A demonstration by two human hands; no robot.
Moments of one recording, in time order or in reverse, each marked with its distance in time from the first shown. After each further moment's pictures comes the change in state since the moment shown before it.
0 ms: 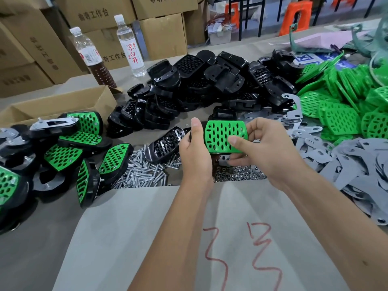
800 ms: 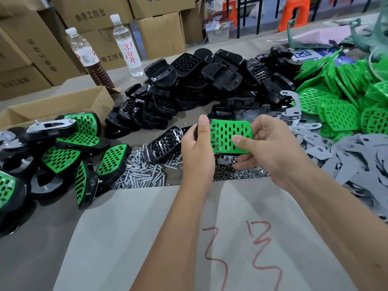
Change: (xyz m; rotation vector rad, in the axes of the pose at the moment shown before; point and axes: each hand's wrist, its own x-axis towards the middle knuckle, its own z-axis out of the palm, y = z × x) left_hand -0.003 0.002 -0.003 0.147 -0.170 0.194; right_hand -0.001 0.000 -0.003 -0.021 0.045 0.030
